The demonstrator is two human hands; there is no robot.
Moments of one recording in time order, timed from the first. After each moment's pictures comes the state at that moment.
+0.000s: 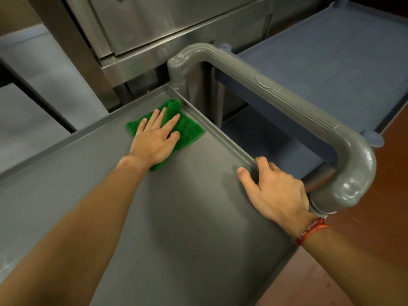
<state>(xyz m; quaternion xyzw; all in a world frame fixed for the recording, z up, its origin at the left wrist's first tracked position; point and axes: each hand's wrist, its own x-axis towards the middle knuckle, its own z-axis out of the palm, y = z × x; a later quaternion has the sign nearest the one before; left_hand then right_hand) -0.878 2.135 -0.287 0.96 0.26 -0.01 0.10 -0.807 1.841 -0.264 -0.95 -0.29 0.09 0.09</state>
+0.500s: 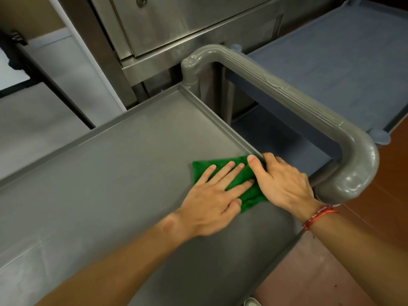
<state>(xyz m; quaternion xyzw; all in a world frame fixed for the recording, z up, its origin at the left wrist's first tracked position) -0.942 1.974 -0.281 0.99 0.00 -0.06 0.11 -0.803 1.842 -0.253 -0.93 -0.27 0.19 0.14</state>
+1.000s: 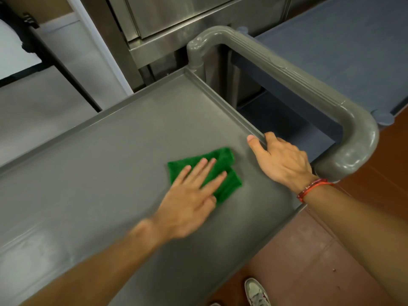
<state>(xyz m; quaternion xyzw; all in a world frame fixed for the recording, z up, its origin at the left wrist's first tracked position) -1.016 1.980 -0.283 0.99 0.07 -0.03 0.12 -0.802 1.842 -0.254 -0.94 -0.28 0.16 0.14</state>
